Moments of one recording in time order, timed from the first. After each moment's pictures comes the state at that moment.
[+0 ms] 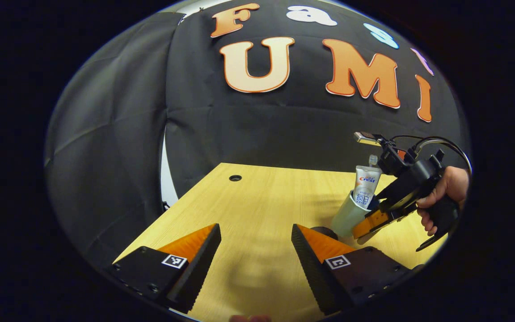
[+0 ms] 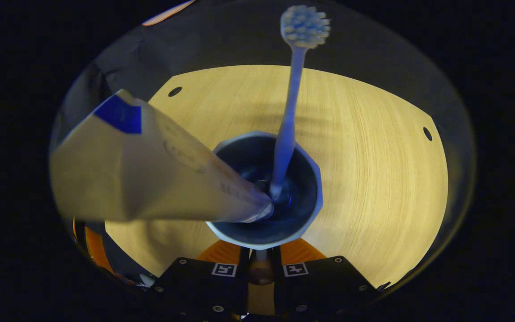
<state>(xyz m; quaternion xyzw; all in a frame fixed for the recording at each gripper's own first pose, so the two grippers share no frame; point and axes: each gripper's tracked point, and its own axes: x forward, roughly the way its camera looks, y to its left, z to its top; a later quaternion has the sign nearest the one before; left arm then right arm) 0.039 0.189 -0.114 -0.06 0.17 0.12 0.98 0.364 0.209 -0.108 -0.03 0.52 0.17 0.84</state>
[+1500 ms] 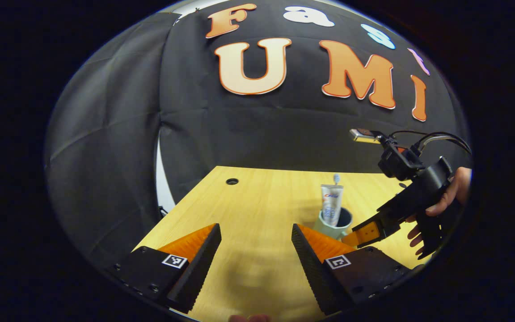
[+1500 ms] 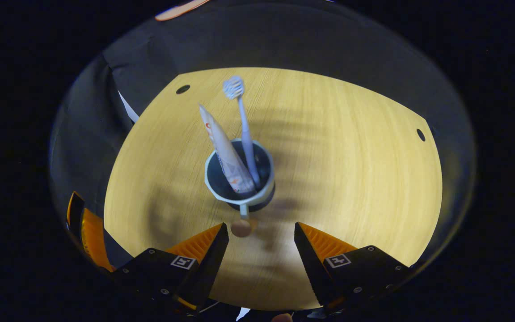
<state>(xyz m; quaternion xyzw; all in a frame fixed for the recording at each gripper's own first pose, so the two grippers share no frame) 0.060 0.167 -0.090 -0.04 0.16 0.06 0.98 0.340 0.181 -0.077 -0.03 0.49 0.14 0.86</state>
